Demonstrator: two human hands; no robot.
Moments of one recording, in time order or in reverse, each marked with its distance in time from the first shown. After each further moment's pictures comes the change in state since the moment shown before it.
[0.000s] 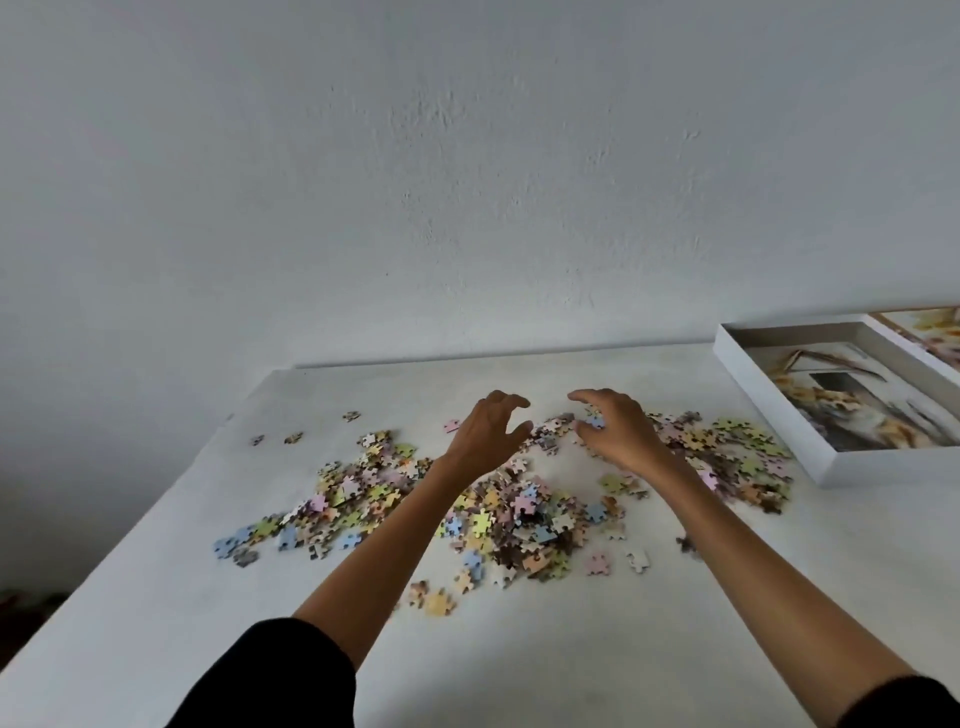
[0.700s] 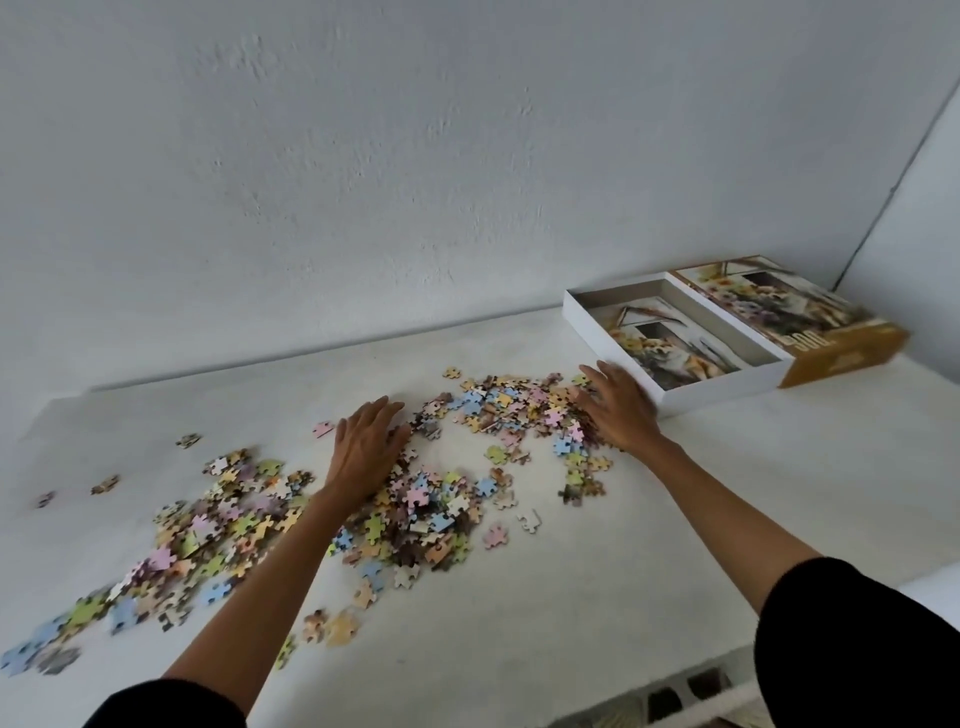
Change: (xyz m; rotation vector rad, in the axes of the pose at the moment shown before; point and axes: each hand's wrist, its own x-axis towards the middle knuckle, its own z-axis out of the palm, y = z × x) left_hand 0.003 -0.039 0.043 0.020 -0.030 0.030; right_hand -0.059 0.112 -0.052 -0.244 0.131 0.418
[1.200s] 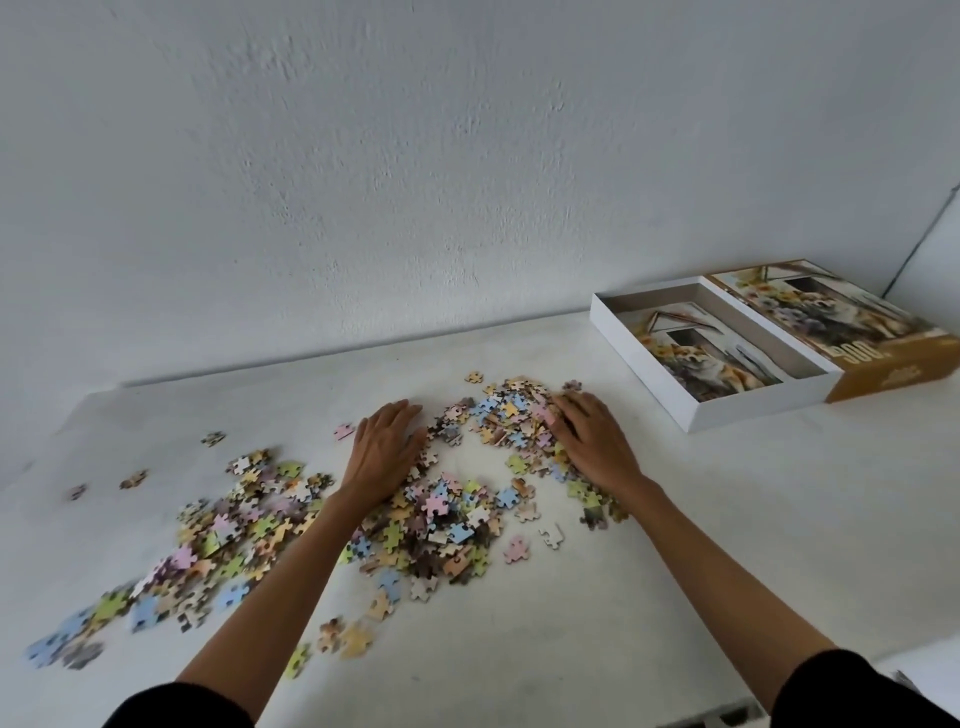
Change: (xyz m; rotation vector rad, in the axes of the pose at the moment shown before) left_hand 0.002 -0.004 -0.003 0.012 -0.023 -0.008; right_hand -0.012 -0.040 0.045 0.043 0.001 -0.179
